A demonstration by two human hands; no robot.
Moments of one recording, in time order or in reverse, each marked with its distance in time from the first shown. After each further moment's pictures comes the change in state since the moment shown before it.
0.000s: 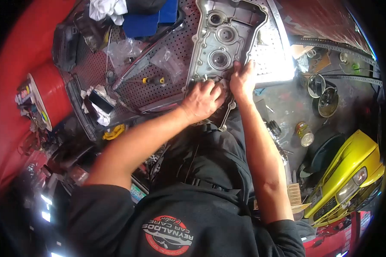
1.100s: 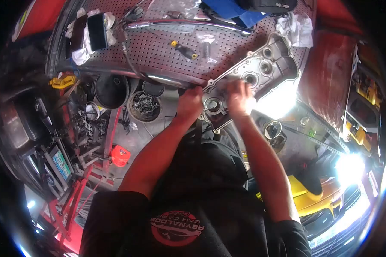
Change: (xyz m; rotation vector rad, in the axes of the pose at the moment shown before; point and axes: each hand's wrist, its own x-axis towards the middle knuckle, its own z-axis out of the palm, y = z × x) left_hand -0.092 0.074 0.075 -0.553 0.323 -1.336; right_hand -0.052 -0.013 0.018 -1.037 -0.363 -1.134
